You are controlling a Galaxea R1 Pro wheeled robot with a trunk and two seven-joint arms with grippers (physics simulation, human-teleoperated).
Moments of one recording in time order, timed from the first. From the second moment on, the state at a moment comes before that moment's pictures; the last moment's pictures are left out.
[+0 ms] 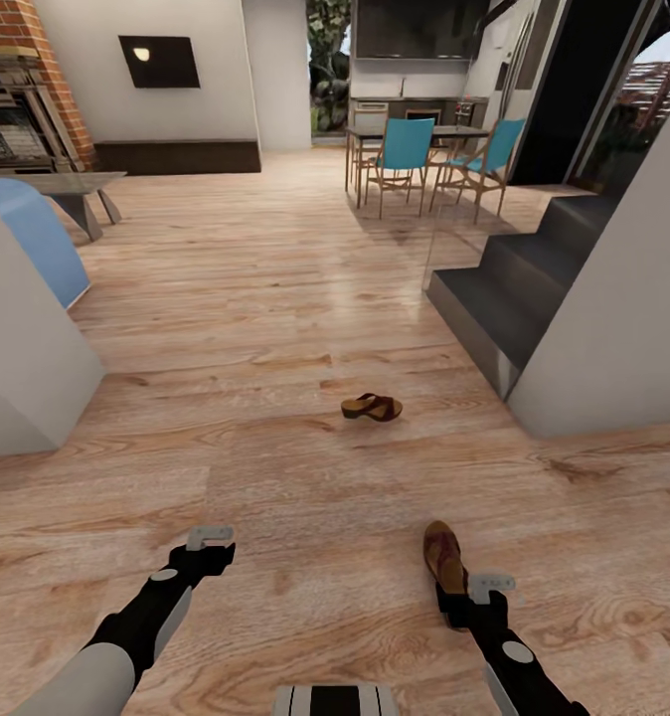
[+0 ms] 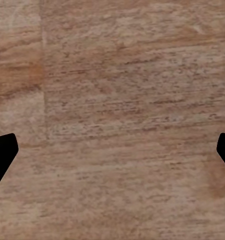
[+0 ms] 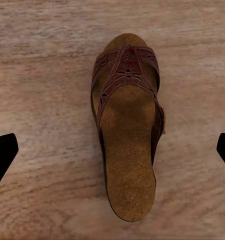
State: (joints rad) left arm -0.62 0.06 0.02 -0.46 0.00 0.07 -0.01; right arm -0.37 -0.03 -0.01 -0.64 0.00 -0.08 -0.02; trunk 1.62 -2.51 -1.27
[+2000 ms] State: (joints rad) left arm -0.63 0.04 0.02 -1.06 0.00 0.22 -0.01; right arm -0.37 -0.03 -0.01 -0.63 0.00 -0.08 -0.02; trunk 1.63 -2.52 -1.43
